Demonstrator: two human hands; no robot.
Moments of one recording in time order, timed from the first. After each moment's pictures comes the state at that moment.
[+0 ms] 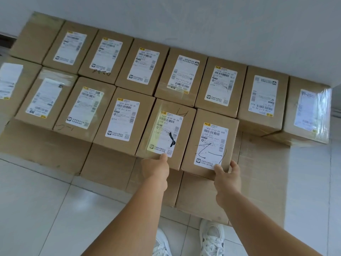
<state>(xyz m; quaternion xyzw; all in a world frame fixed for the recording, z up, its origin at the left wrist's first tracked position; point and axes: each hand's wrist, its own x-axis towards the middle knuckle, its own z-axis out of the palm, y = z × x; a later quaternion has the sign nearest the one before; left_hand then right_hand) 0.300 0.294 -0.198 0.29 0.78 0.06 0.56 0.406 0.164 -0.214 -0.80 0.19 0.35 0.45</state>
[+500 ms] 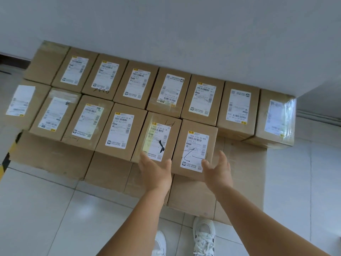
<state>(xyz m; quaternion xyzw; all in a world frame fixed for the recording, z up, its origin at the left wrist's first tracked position) 0.318 0.260 -0.109 0.57 0.69 0.03 0.45 0.435 0.164 -0.129 -0.88 -0.02 0.38 0.27</state>
